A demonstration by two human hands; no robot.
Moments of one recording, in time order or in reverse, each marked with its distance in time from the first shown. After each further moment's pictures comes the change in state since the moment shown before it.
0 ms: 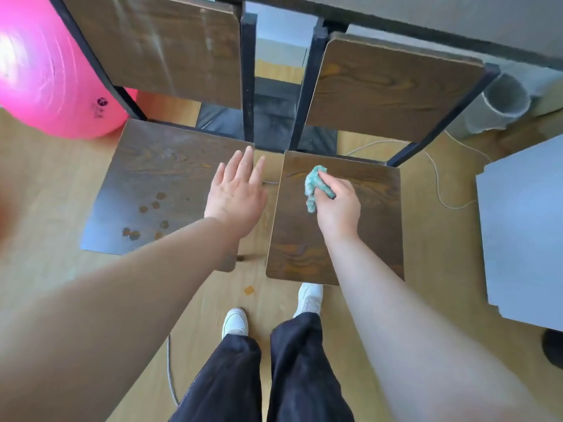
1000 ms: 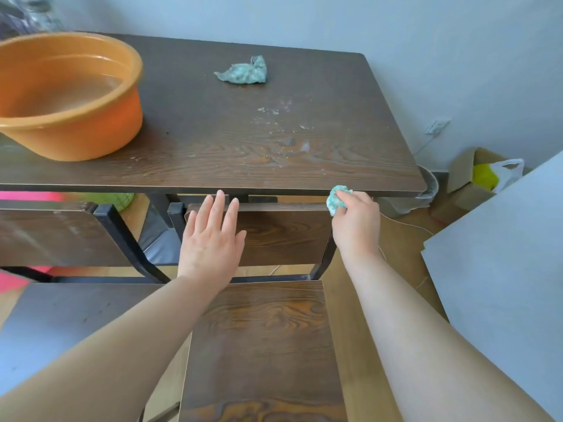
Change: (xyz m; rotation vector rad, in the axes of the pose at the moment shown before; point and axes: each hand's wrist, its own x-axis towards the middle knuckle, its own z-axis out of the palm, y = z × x) left_hand 0.188 0.184 -0.099 0.036 0.290 0.080; right_hand 0.252 -0.064 -0.233 -0.436 0.368 -0.266
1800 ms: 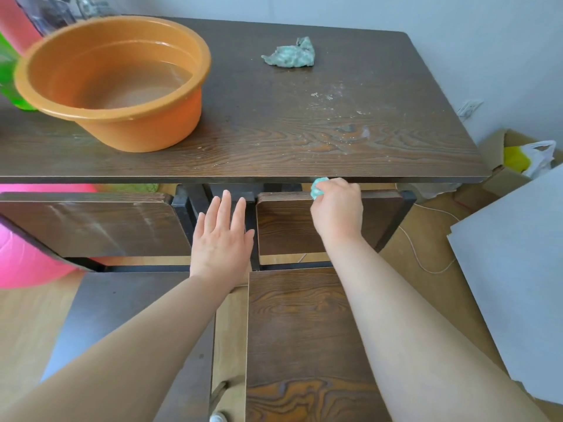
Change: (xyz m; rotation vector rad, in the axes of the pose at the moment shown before) left_hand -0.018 -0.119 -0.005 -0.050 -0.087 -0.036; right_hand -0.053 -0.143 0.078 -0.106 -0.040 -0.020
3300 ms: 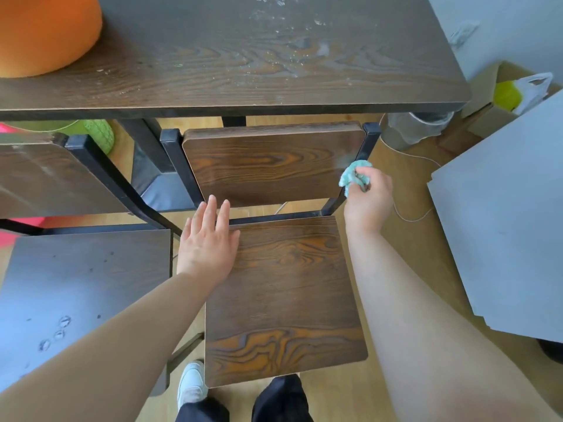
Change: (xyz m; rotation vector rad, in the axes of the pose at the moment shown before) left_hand -0.044 0.058 0.107 -0.011 -0.251 -0.023; right_hand -0.022 0.193 0.029 0.412 0.214 0.355
